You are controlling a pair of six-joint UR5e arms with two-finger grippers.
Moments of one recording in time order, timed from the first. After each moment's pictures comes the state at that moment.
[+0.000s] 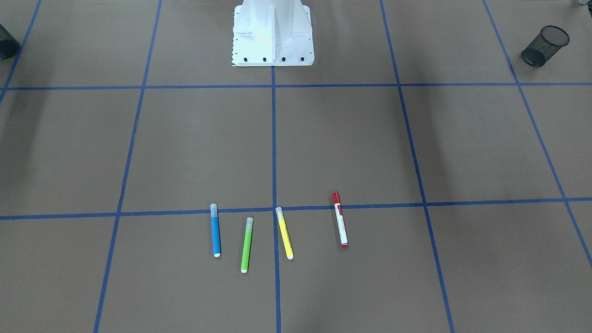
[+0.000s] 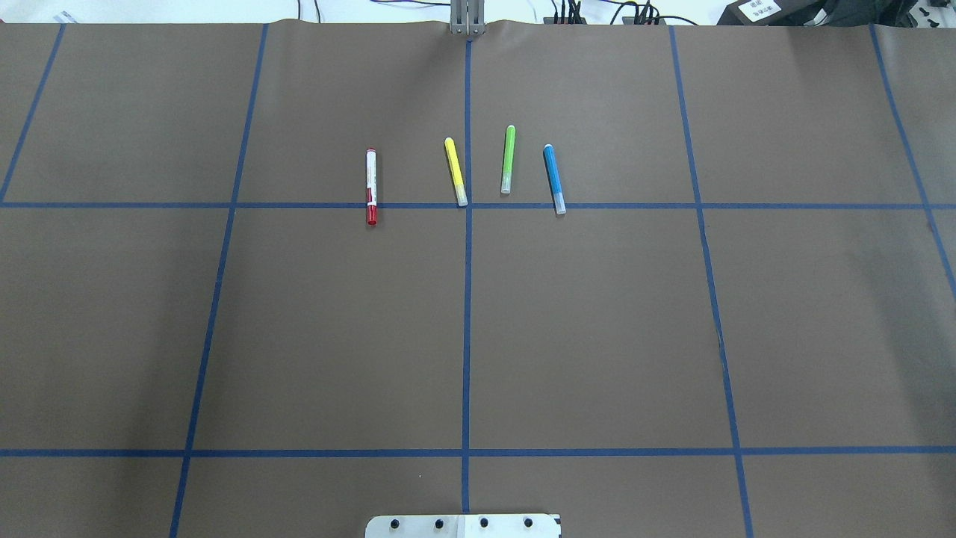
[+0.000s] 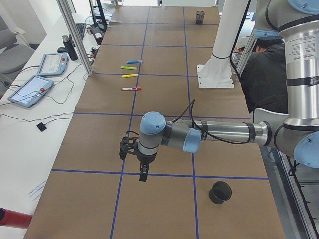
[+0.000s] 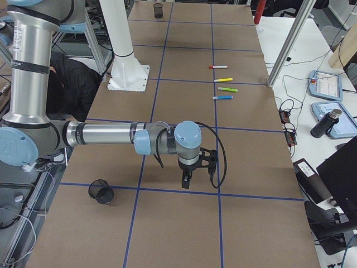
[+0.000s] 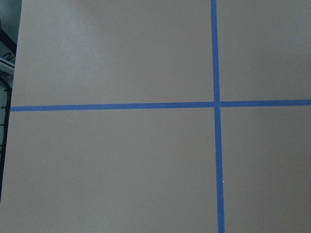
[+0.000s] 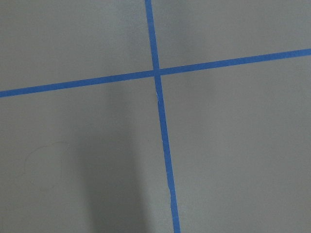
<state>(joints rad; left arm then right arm) -1.57 -1.40 -1.76 -1.78 -2.21 -0.15 1.56 -1.73 1.79 -1.53 2.36 0.20</state>
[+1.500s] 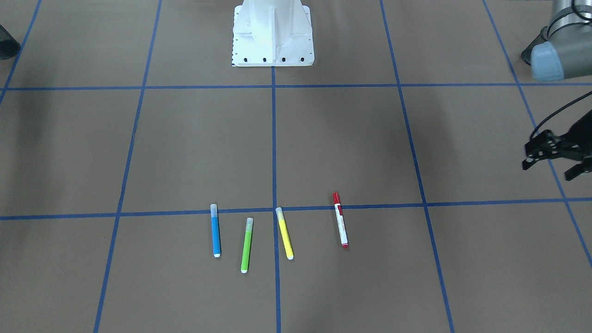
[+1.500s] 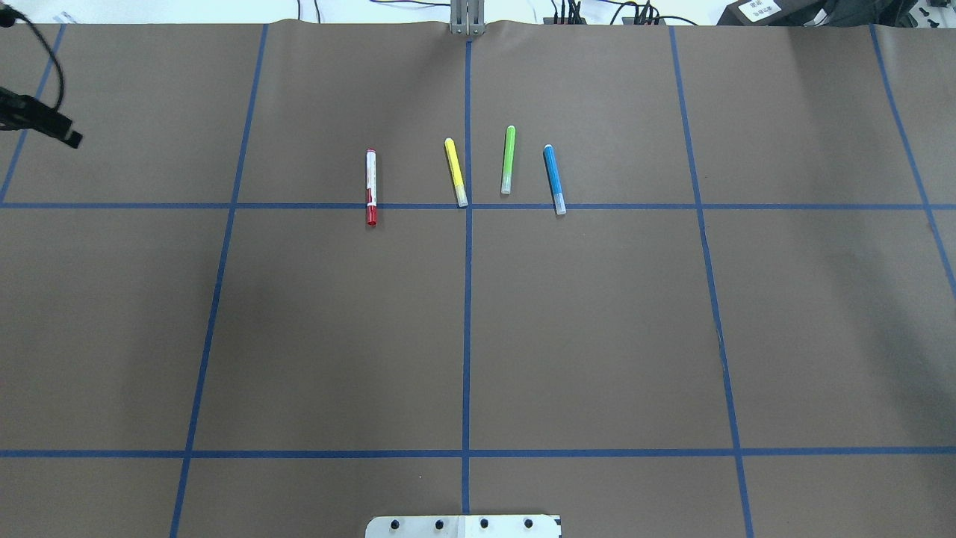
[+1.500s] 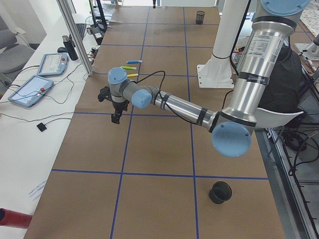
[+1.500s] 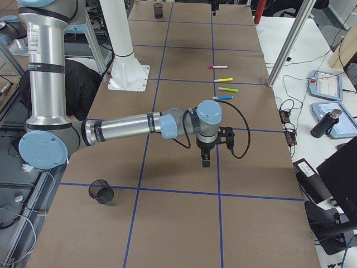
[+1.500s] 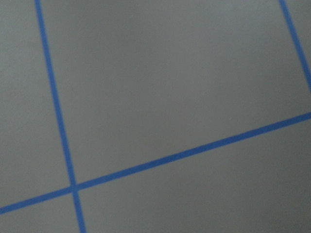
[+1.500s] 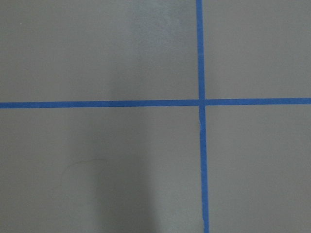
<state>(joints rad) -1.19 -1.89 -1.62 -1.75 -2.27 -0.32 1.42 -1.58 1.77 -1.53 2.36 0.25</state>
